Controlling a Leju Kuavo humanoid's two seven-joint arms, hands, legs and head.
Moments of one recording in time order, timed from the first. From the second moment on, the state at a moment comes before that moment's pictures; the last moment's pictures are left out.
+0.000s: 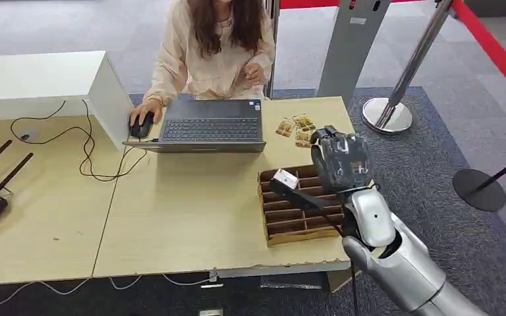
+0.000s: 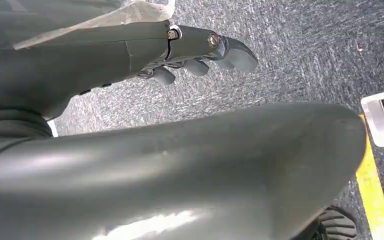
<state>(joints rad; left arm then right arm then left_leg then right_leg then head) -0.10 0.15 -0.97 -0.21 0.75 0.19 0.11 -0.50 -0.34 0.69 -1.59 1.11 -0.34 0.48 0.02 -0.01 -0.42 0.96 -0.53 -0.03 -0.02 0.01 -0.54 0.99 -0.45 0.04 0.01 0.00</state>
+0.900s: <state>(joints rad) -0.17 0.10 -0.97 -0.21 0.70 0.20 0.13 -0.78 -0.12 0.80 -1.40 1.18 -0.38 0.45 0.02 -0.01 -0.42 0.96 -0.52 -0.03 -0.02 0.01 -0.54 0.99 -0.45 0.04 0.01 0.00</state>
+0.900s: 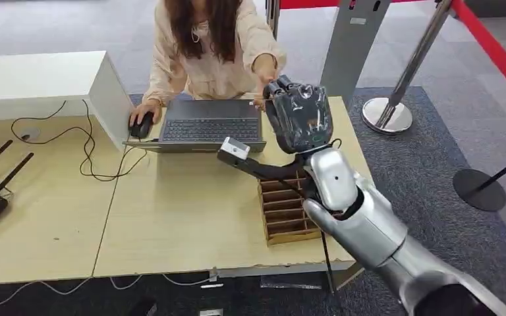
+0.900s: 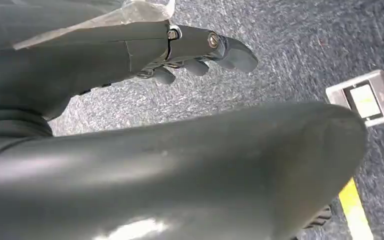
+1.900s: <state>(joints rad) -0.14 0.09 -0.98 -0.21 0.68 0.19 0.15 -0.72 -0.14 0.80 -1.33 0.97 -0.50 0.47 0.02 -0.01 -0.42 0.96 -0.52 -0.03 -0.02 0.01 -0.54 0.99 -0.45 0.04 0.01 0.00</state>
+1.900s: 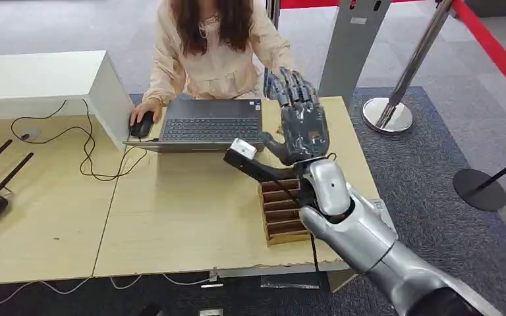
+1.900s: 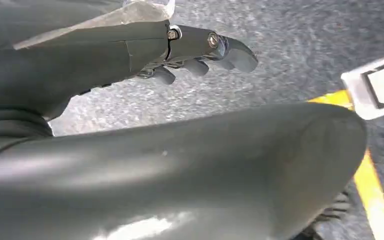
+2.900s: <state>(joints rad) -0.10 0.15 -0.98 -0.20 0.69 0.14 0.34 -0.36 -0.28 0.49 -1.54 0.13 -0.69 0.00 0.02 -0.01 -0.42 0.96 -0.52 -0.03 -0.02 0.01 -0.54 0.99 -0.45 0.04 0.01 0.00</state>
